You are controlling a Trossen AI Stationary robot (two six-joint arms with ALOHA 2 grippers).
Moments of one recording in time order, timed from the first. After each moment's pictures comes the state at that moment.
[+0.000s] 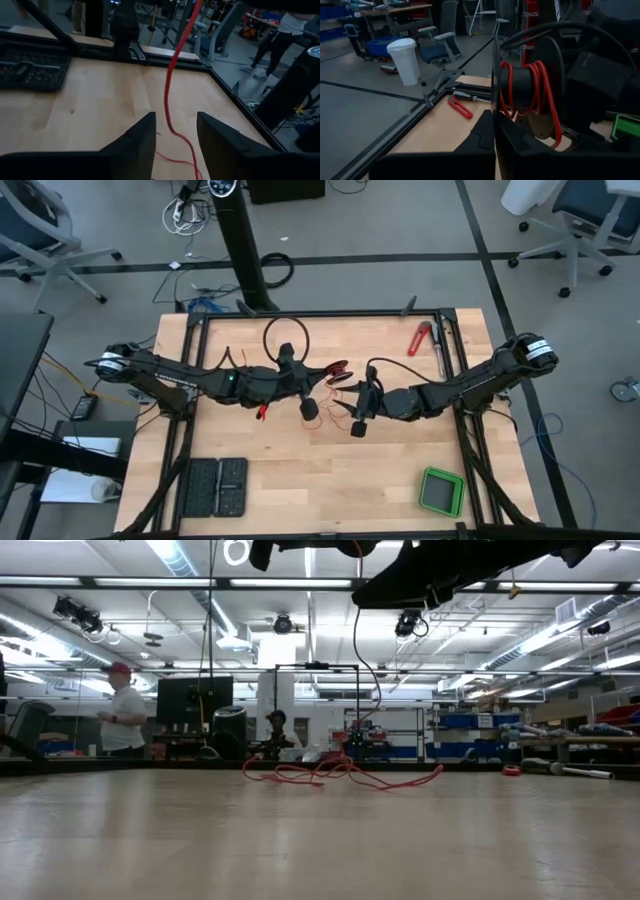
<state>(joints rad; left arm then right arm) -0.17 1.42 1.07 0.19 -0.57 -0.06 0.29 1.42 0.74 0.42 0.60 -0.11</state>
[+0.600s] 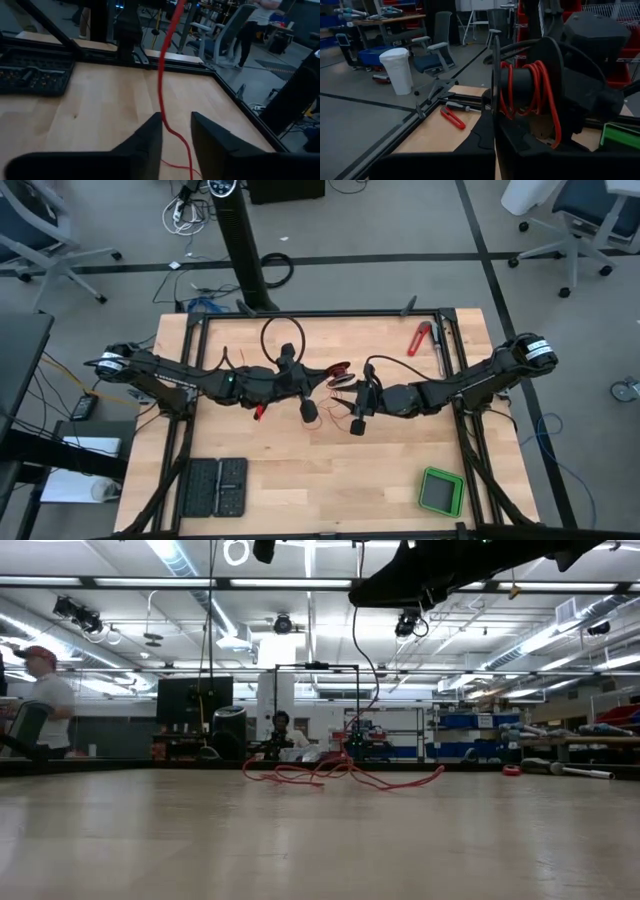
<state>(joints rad) -0.18 1.42 1.07 0.25 -0.54 -0.03 0.26 1.42 0.74 0.45 0.55 -0.12</state>
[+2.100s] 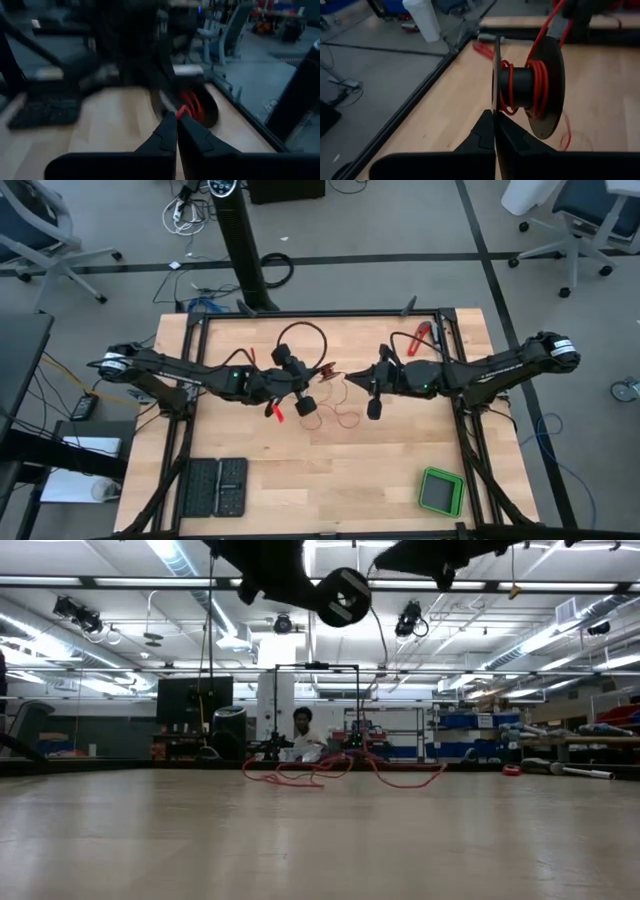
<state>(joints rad) -0.12 1.46 1.07 -0.10 -0.62 -0.11 0.17 1.17 0.75 0.24 0.41 0.00</state>
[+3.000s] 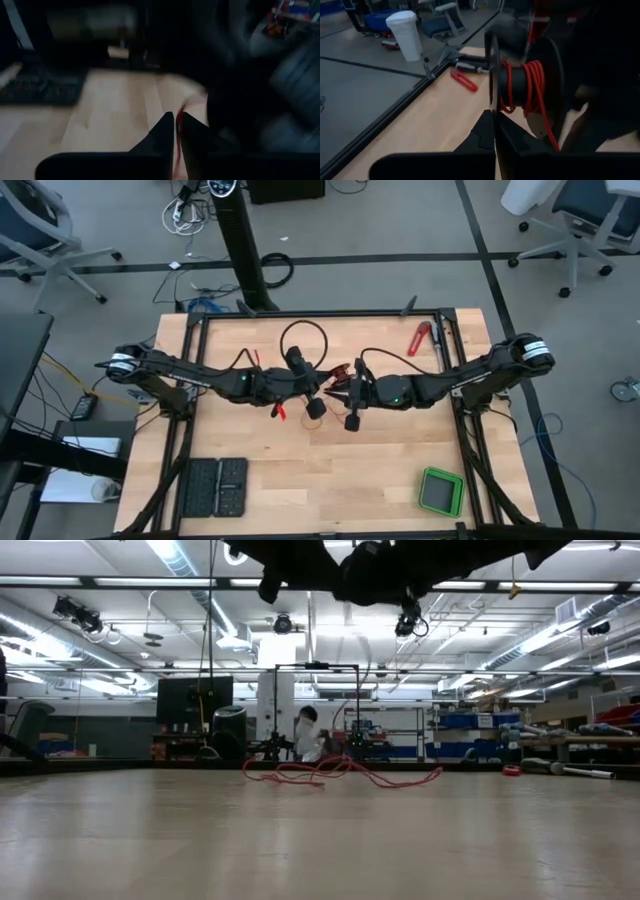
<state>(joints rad) -0.13 1.51 1.07 0.14 -0.53 -0.12 0.19 1.45 0.83 0.39 0.40 -0.08</state>
